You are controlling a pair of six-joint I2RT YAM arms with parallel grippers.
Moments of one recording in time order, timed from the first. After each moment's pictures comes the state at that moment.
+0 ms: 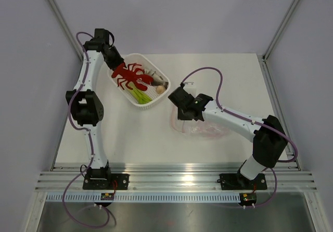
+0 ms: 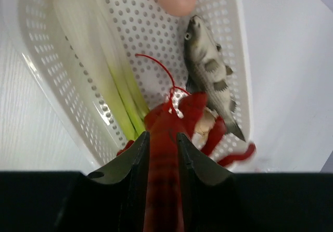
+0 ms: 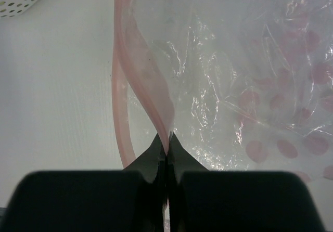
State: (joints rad) left arm -0.03 2.15 2.27 -1.07 0.17 -0.57; right arm 0.87 1.63 1.30 -0.74 0.40 0.77
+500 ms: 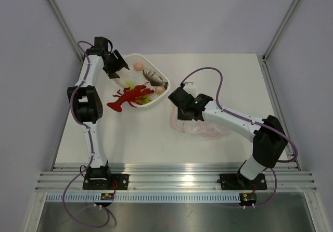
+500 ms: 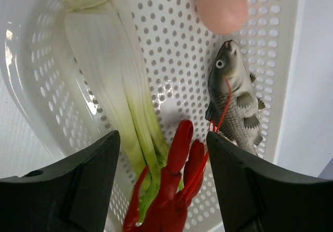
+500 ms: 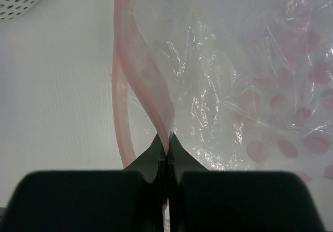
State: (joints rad) left arm 0.04 2.27 2.15 -0.90 0.24 -0.62; right arm 0.87 1.63 1.30 -0.74 0.40 0.78
